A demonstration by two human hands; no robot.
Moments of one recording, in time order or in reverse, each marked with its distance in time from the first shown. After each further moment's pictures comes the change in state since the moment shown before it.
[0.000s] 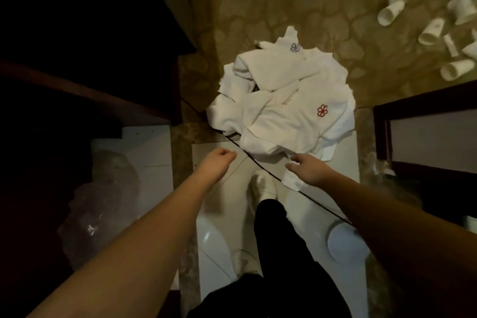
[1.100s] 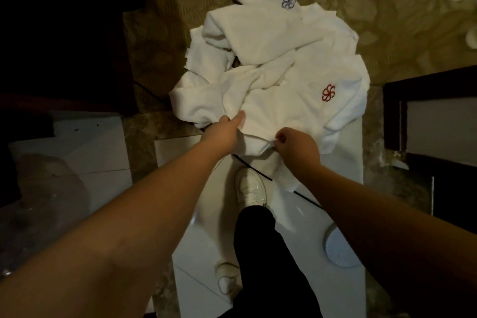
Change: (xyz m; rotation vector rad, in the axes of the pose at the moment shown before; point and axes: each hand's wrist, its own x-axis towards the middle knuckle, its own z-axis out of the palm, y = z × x) left_hand 0.234 0.006 0.088 0.845 -0.161 0.301; right_hand 0.167 0.023 0.034 -0.095 0.357 -0.022
